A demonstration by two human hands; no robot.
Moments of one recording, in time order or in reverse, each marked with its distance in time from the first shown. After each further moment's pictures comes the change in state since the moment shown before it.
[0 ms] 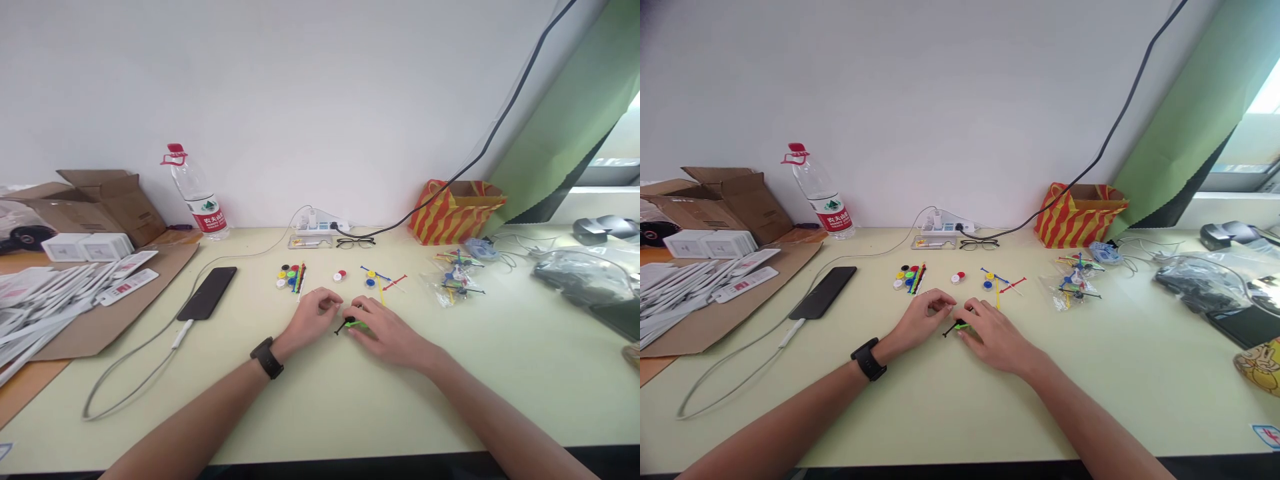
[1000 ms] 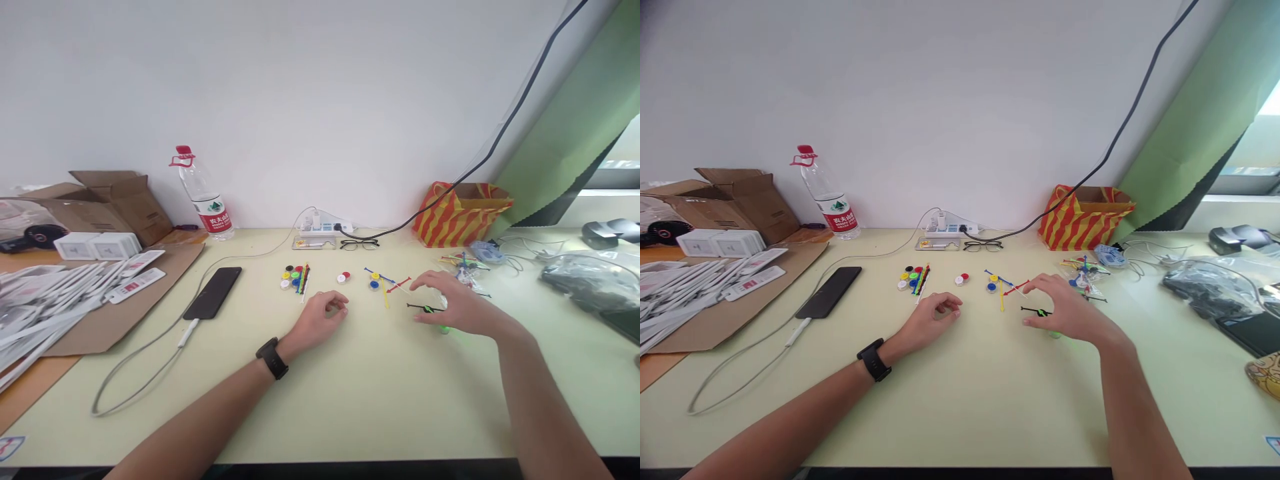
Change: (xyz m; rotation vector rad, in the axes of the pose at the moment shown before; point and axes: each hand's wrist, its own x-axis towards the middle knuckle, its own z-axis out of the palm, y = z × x) left_hand -0.001 -0.003 0.001 0.117 -0.039 -0.045; right_hand -0.045 0.081 -0.087 -0.216 0.138 0.228
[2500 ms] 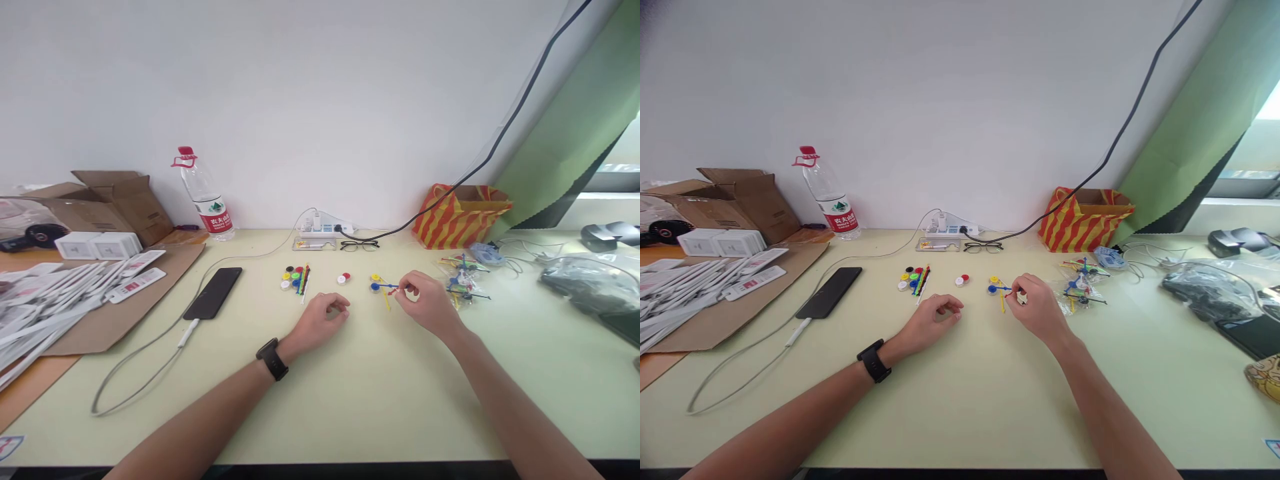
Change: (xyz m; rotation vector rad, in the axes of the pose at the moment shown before) left_hand -0.002 0.003 0.000 -0.021 -0.011 0.025; right_hand 0.030 -0.033 0.051 0.133 0.427 -0.001
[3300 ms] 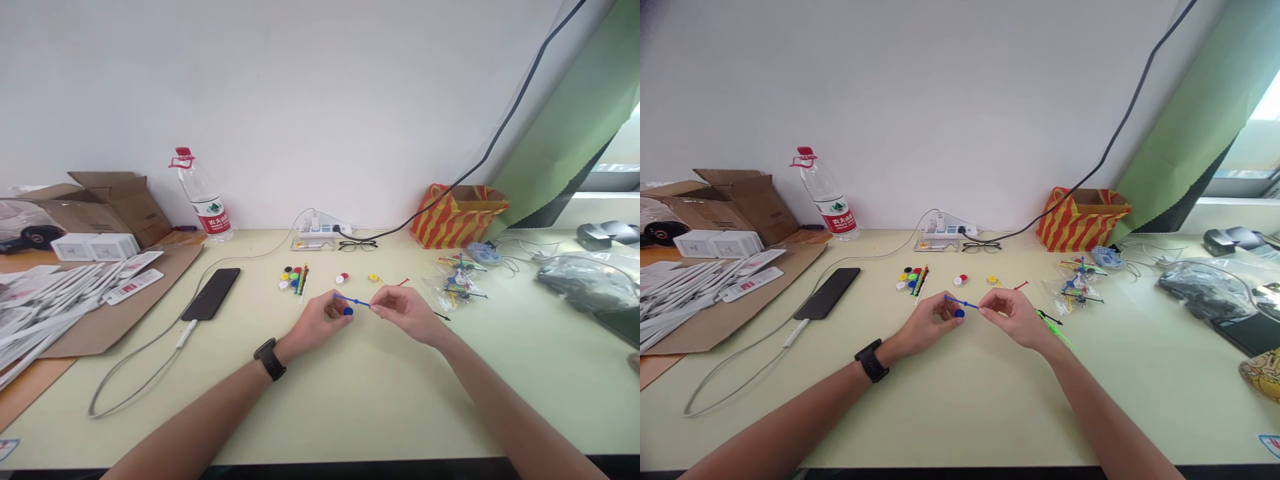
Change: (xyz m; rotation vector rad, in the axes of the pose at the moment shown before) left_hand -0.001 0.004 0.000 -0.160 -0.037 0.057; right_hand -0.003 -0.037 0.004 0.727 -0.409 0.132
